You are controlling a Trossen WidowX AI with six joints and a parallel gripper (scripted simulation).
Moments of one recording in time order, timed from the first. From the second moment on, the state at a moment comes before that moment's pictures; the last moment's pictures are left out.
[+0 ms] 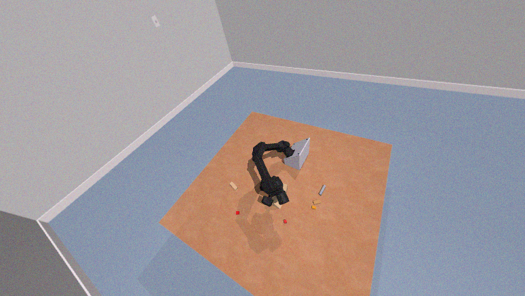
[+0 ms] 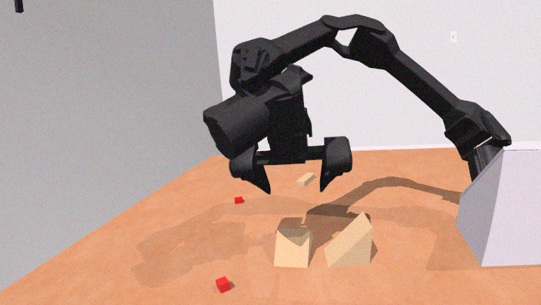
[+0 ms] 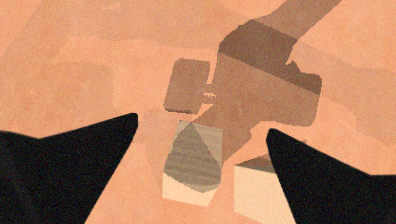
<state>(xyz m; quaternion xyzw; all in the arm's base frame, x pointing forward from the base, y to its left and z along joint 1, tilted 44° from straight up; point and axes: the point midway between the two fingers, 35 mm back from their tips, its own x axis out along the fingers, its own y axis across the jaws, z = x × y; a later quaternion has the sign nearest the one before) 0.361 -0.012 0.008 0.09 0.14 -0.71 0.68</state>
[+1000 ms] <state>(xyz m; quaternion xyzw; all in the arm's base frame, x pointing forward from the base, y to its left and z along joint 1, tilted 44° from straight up) 0.349 -0.020 0.028 -0.10 0.62 -0.47 0.62</state>
